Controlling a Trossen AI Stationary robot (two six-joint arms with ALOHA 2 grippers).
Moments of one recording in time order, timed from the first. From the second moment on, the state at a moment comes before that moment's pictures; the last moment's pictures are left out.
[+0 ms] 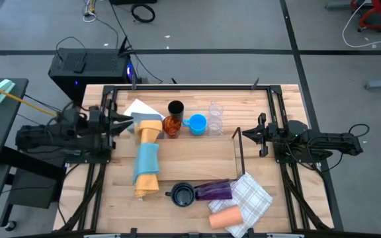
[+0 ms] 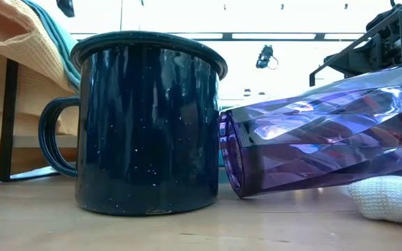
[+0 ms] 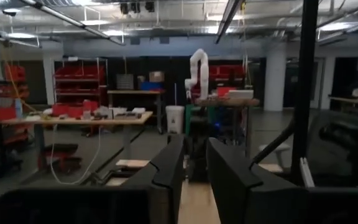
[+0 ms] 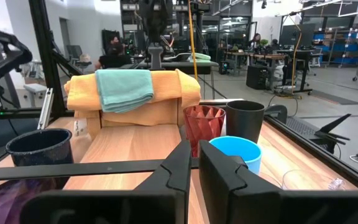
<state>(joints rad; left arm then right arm) 0.00 0.33 0.50 0.07 -0.12 0.01 -0.07 0.00 0.01 0.02 0.01 0.00</state>
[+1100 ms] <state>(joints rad) 0.08 1.14 1.34 -0.22 -0.17 -0.03 -0.07 0.00 0.06 0.33 0.03 0.00</state>
